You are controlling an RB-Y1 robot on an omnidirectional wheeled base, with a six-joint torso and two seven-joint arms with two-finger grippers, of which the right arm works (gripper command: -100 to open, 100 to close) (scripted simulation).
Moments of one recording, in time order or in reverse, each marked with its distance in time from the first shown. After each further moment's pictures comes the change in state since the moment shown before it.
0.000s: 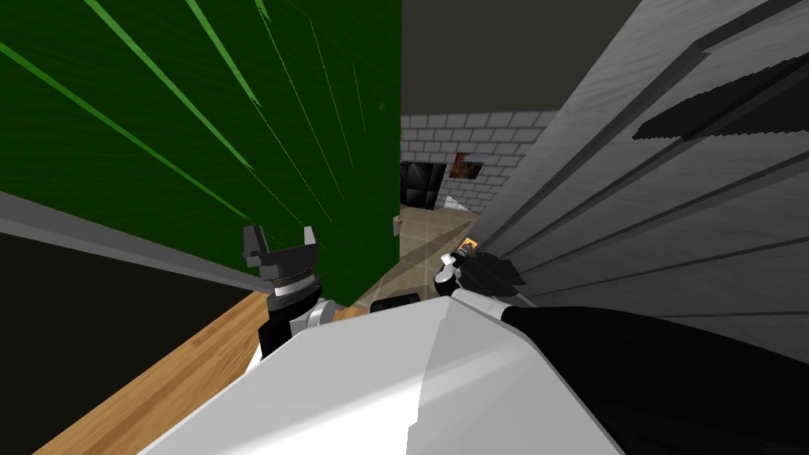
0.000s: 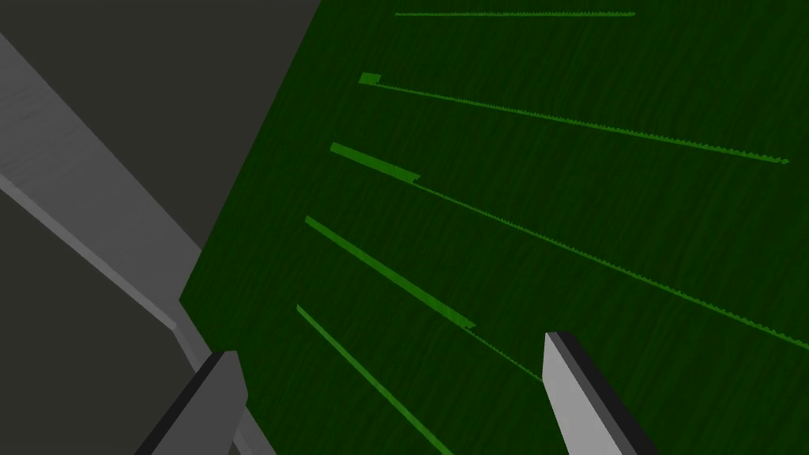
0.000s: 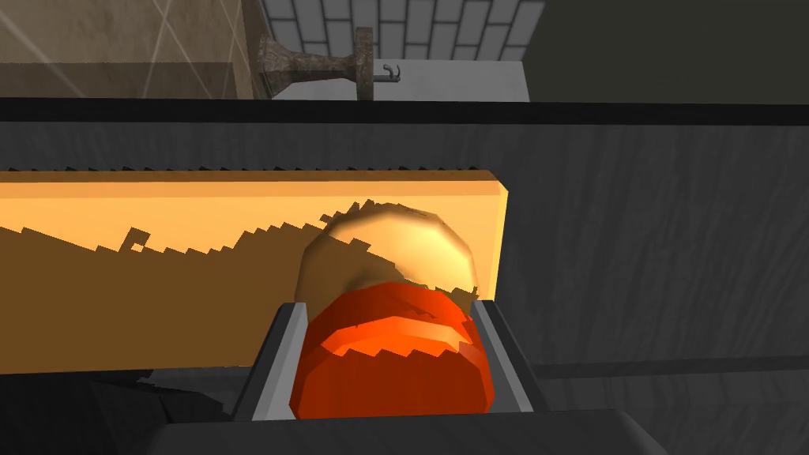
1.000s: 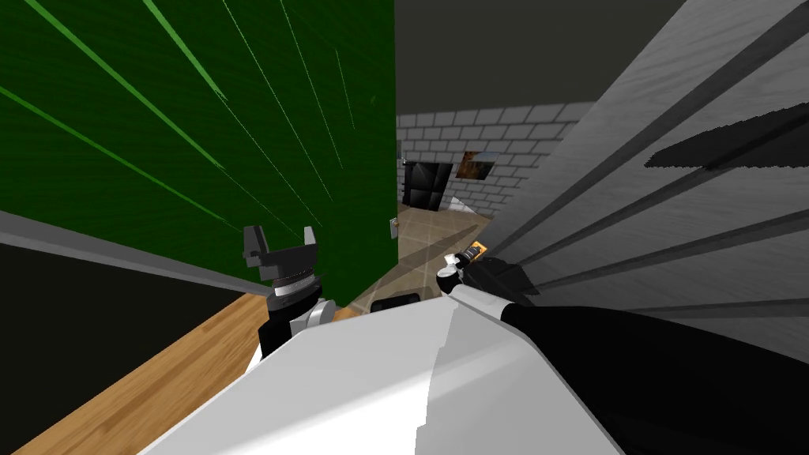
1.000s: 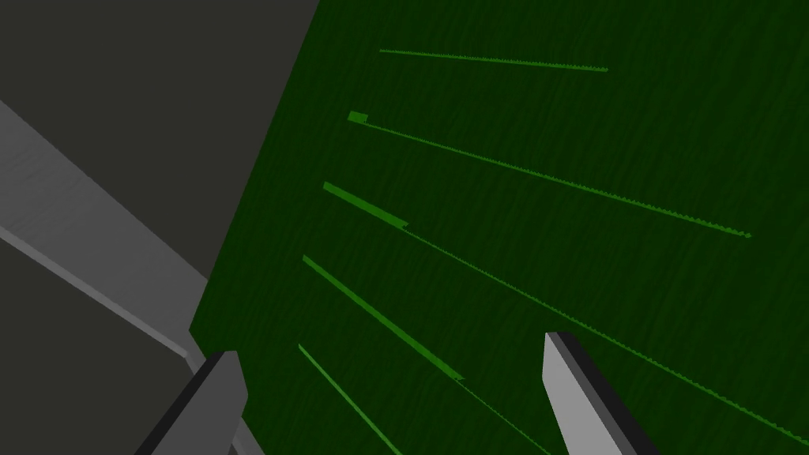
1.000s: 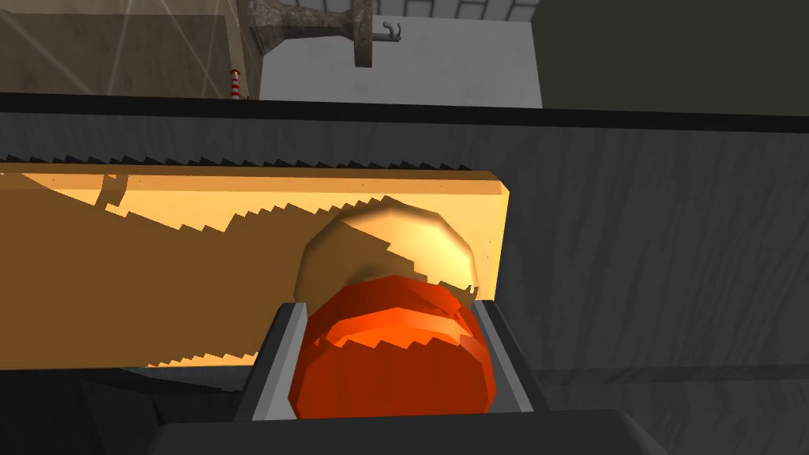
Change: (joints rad) arm -0.050 -0.033 -0.147 0.016 -0.023 -0.058 0.094
